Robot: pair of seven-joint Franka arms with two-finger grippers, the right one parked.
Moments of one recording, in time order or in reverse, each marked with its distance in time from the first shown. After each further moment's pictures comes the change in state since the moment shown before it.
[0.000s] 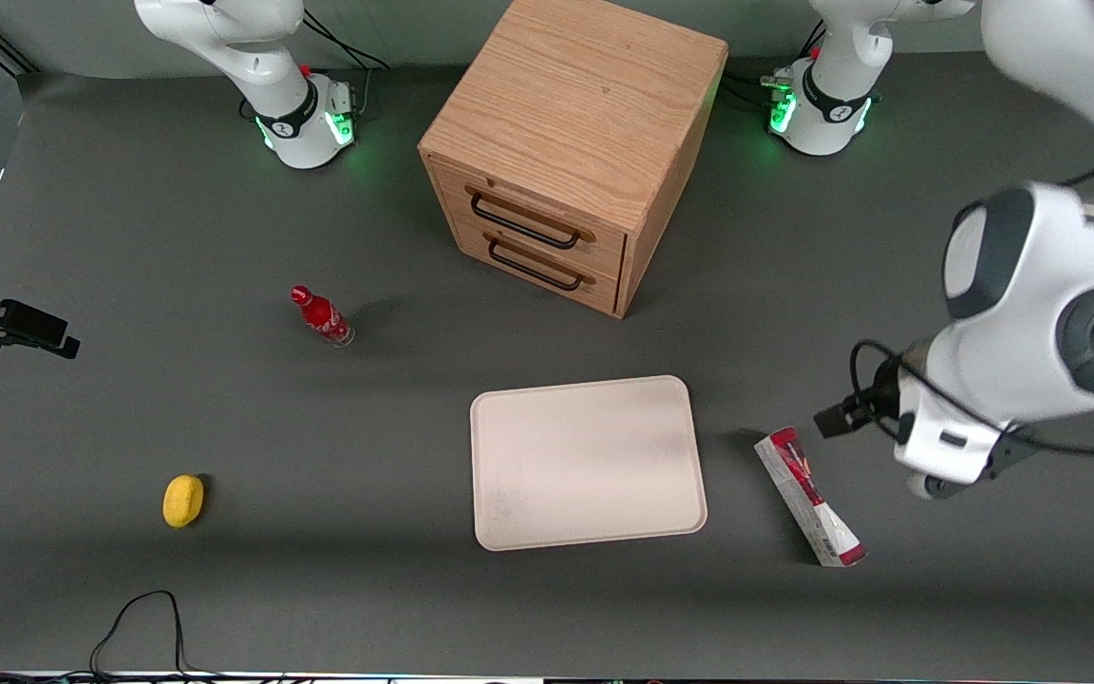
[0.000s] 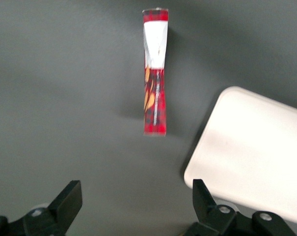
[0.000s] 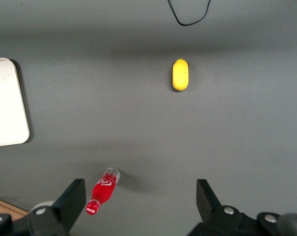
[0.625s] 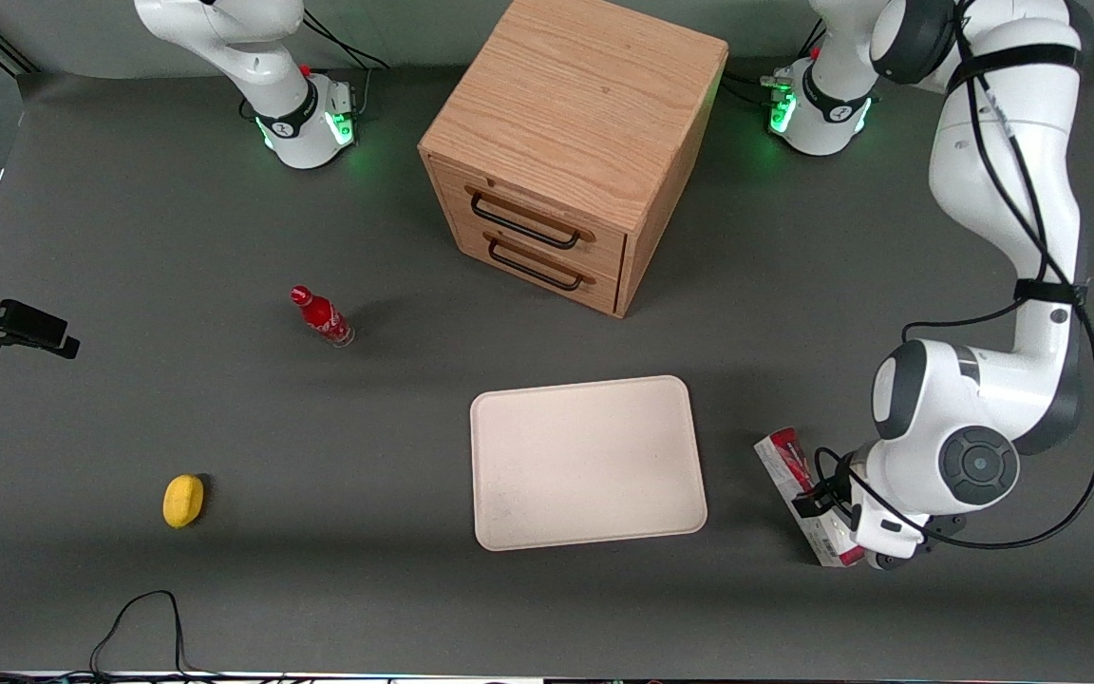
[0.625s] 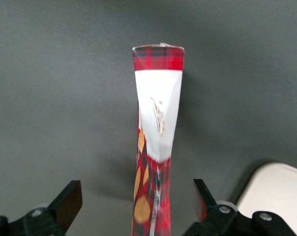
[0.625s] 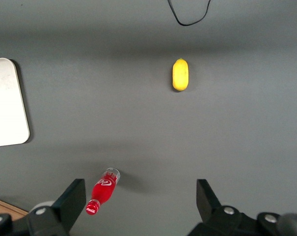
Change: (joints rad) arm 0.010 0.255 0.040 -0.019 0.051 0.323 0.001
